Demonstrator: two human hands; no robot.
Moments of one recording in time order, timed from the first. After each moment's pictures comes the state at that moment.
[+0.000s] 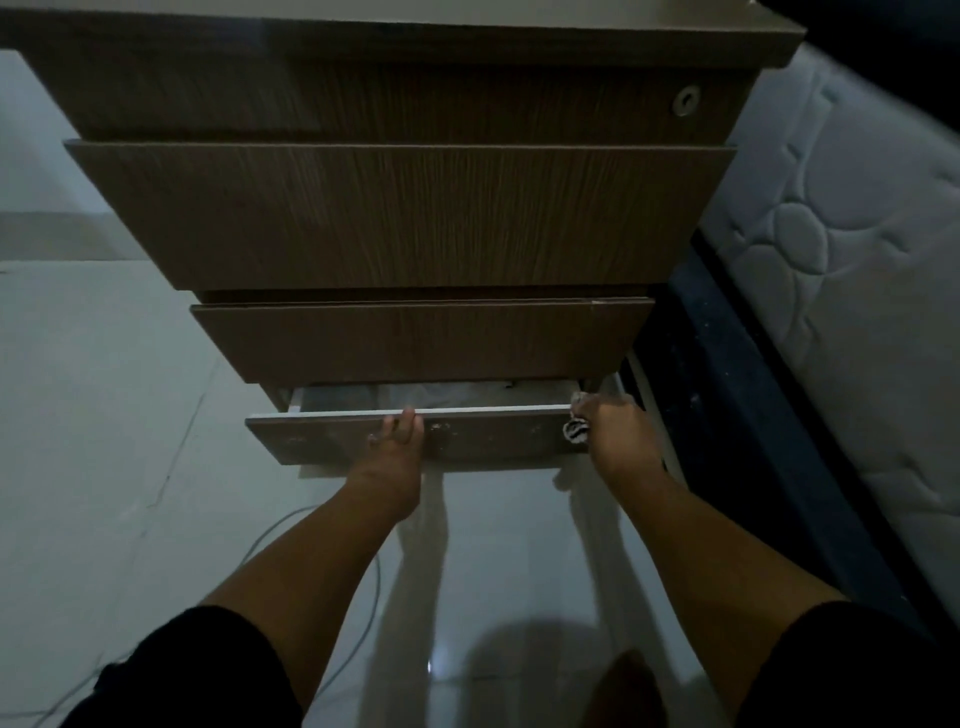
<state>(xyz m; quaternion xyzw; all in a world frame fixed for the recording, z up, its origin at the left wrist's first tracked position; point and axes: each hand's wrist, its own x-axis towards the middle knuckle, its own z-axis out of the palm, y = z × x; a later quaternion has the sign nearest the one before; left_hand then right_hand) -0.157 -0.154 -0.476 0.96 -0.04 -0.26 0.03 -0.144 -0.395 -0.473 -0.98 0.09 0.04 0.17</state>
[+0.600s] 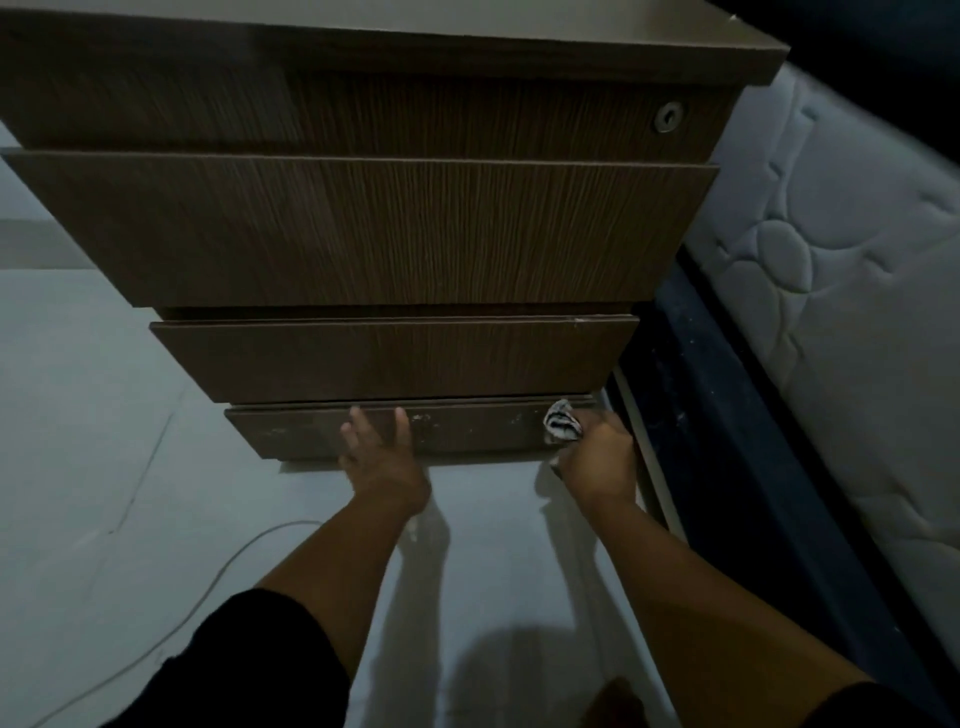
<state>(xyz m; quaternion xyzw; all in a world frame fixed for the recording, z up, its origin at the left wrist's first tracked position) -0.132 -0.189 -0.492 0.96 0.13 -0.22 0.10 -0.147 -0.385 -0.478 -0.94 0.19 -0.03 0.29</state>
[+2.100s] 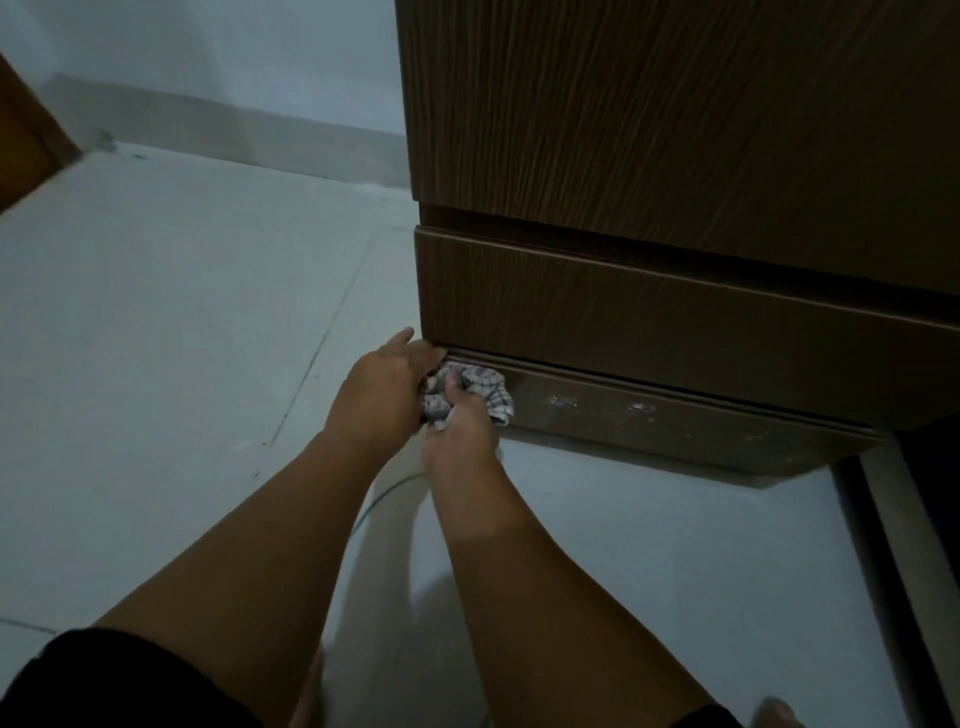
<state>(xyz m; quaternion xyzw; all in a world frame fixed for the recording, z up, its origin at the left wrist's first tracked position) -0.117 0.037 -0.502 0.97 -0.09 0.09 0.20 -0.096 -0.030 -0.541 -0.29 0.42 0.14 0.85</state>
